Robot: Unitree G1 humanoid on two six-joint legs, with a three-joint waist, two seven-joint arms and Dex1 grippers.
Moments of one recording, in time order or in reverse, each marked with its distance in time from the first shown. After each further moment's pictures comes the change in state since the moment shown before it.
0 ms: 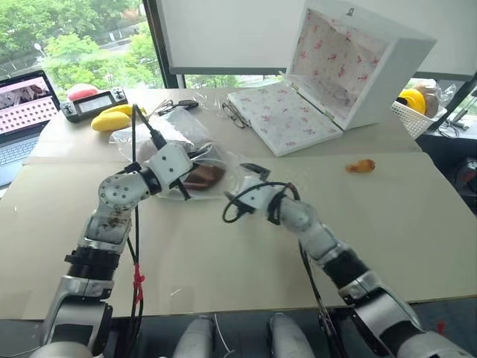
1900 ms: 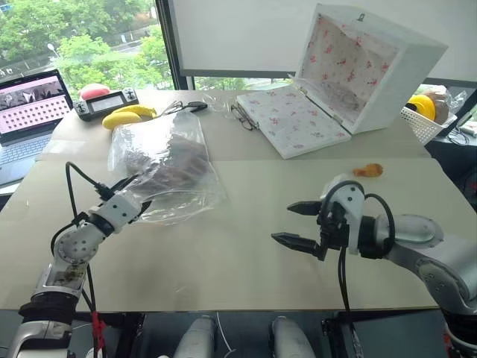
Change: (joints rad) left arm 0.321 0.141 0.128 0.278 0.091 -0.405 0.315; right arm 0.317 -0.478 -0.406 -0.814 0.934 0.960 0.316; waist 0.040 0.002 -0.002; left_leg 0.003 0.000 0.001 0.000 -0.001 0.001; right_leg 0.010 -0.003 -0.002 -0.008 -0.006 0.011
